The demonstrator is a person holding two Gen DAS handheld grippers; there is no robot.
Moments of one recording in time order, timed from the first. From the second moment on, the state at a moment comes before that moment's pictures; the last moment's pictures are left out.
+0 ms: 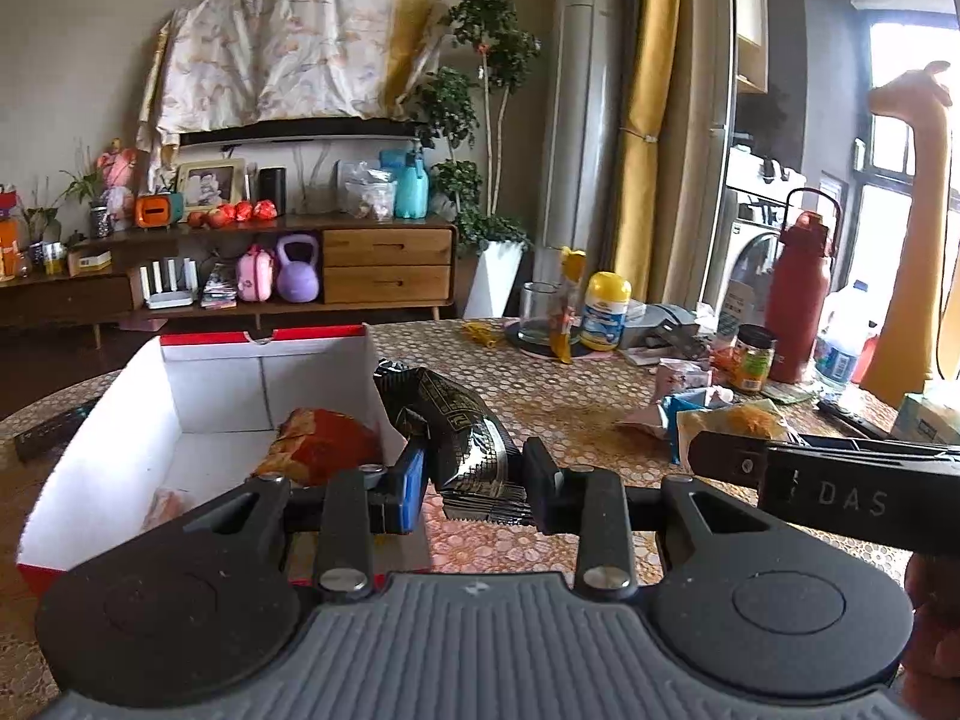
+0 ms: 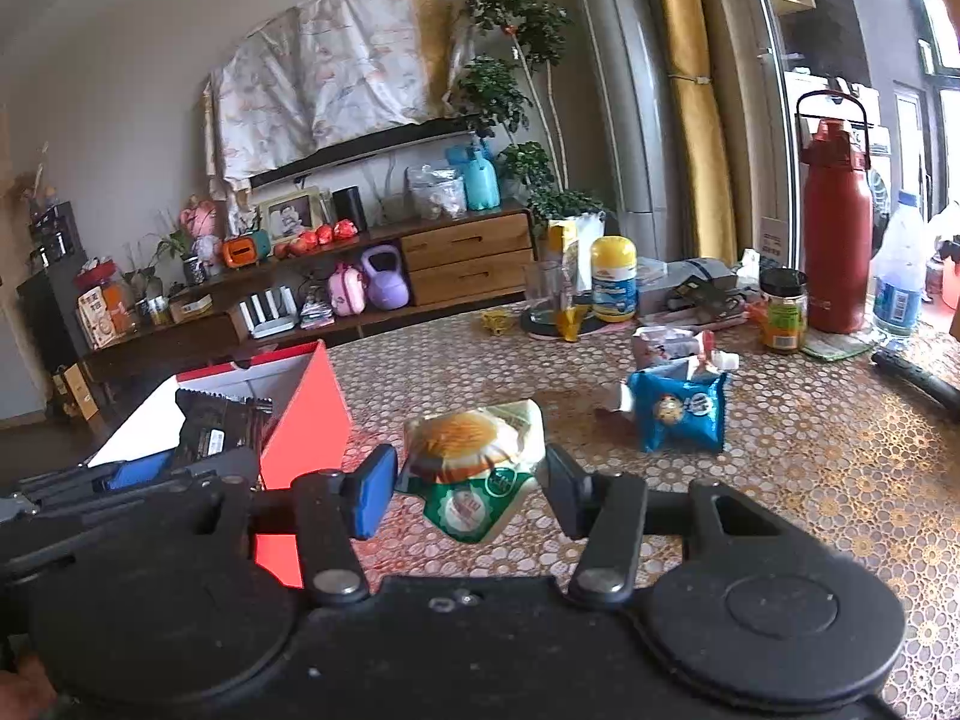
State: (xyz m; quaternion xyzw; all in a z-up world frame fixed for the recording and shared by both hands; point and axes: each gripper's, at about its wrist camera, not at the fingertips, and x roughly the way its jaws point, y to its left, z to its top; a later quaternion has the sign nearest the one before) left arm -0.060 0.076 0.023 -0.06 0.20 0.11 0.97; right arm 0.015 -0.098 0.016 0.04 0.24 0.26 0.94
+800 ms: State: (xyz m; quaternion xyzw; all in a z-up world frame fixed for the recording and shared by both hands) left arm -0.078 0.182 0.012 -0.10 0.23 0.22 0.94; right arm 0.003 0.019 0.031 -0.02 0.23 0.38 0.90
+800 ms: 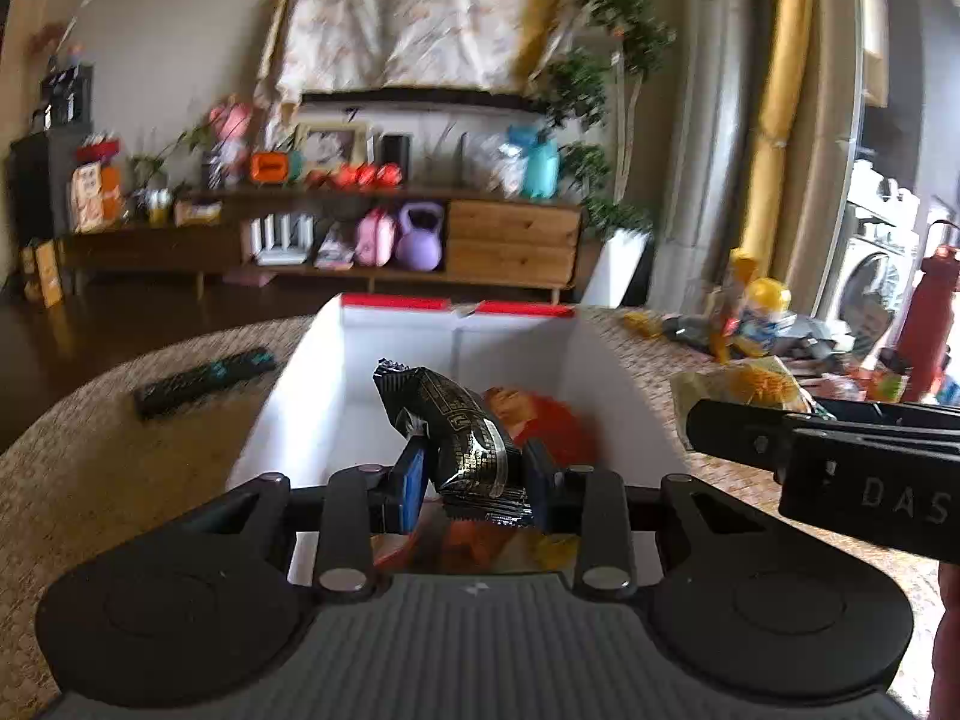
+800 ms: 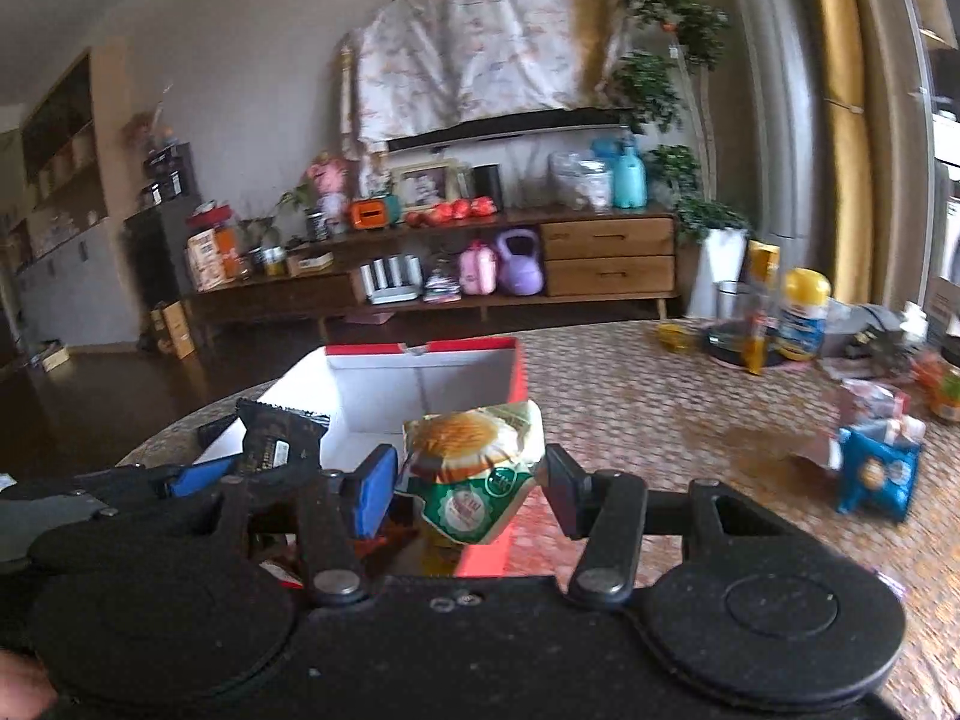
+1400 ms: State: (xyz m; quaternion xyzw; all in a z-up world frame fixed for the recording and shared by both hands) left arm -0.073 0.221 -0.013 -0.10 0.30 0.24 0.92; right arm -0.005 0.081 0.000 -0.08 0.27 0.41 0.87
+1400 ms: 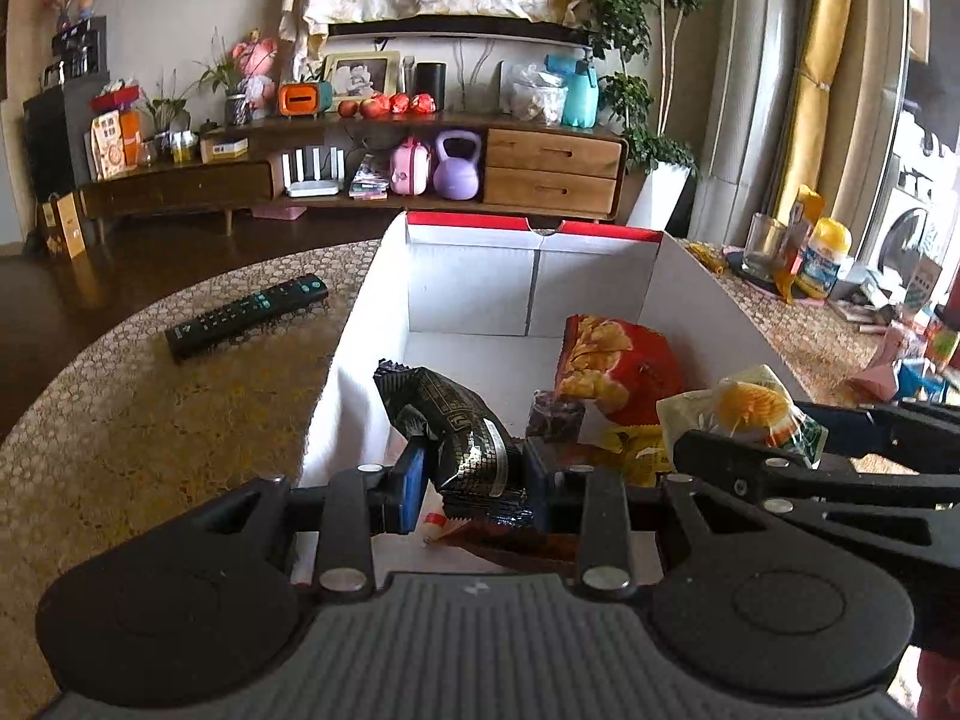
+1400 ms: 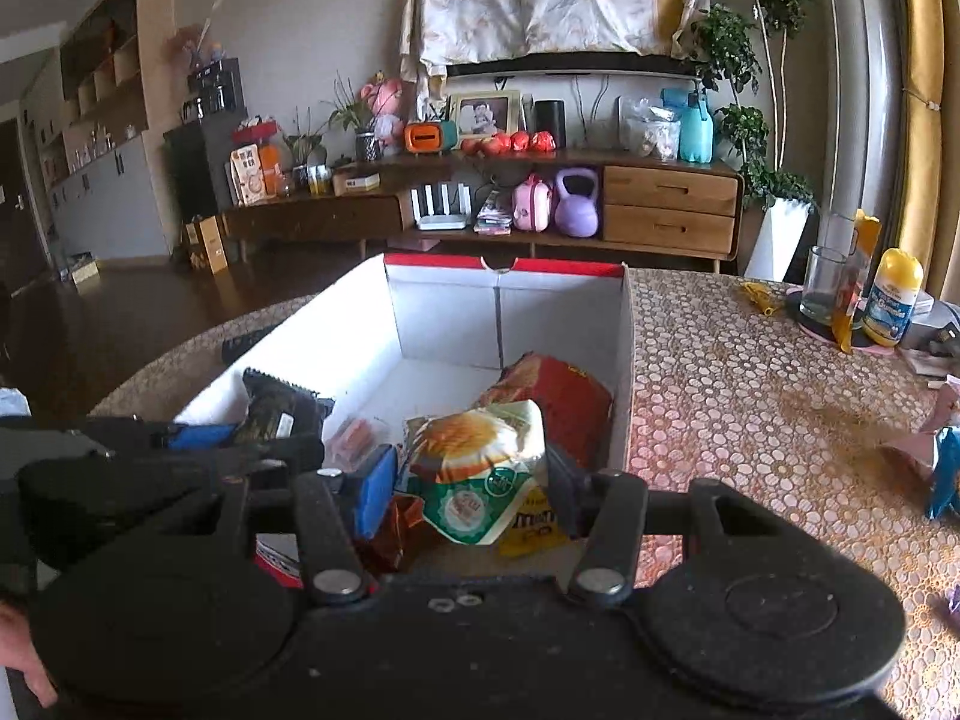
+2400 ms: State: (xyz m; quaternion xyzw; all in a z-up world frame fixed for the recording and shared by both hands) left arm -0.075 0.208 -0.002 -0.08 0.29 0.24 0.92; right arm -0.006 0.073 -0.001 -0.10 0.26 0.40 0.87
